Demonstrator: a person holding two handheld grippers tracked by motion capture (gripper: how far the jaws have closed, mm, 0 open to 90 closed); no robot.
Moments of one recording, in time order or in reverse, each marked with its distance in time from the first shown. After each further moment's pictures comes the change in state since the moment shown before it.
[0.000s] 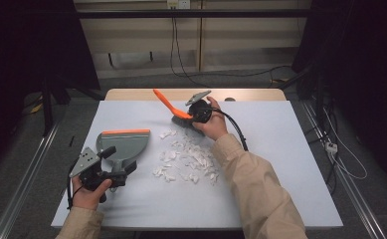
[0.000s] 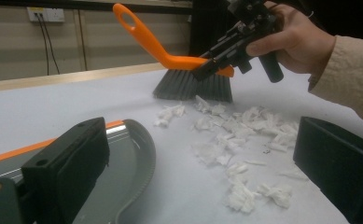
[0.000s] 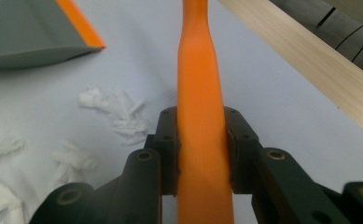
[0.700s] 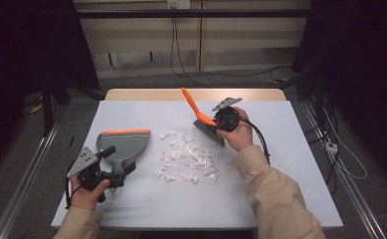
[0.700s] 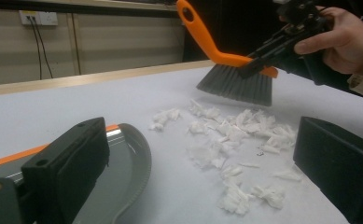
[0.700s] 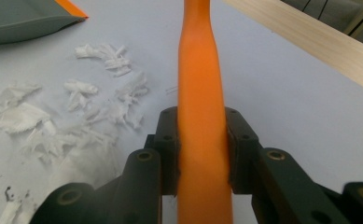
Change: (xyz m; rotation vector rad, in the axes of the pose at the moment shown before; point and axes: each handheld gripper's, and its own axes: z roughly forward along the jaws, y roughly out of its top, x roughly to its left) left arm 0.000 0.002 -0.002 -0.012 -0.029 0.003; right arm -0.003 -0.047 -0.072 0.007 -0.090 0.177
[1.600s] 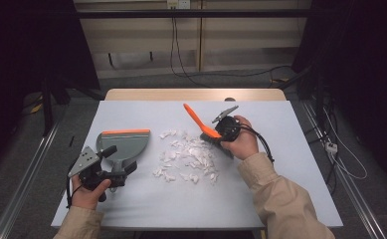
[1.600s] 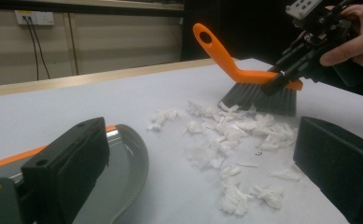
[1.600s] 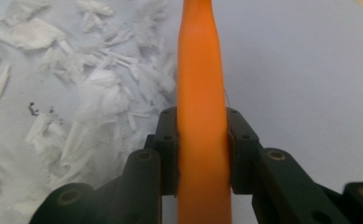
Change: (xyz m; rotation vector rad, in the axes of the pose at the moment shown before) left arm -0.001 0.001 0.002 0.002 -0.011 0.010; right arm 0.026 -0.018 -0.023 0.202 -0.014 -0.053
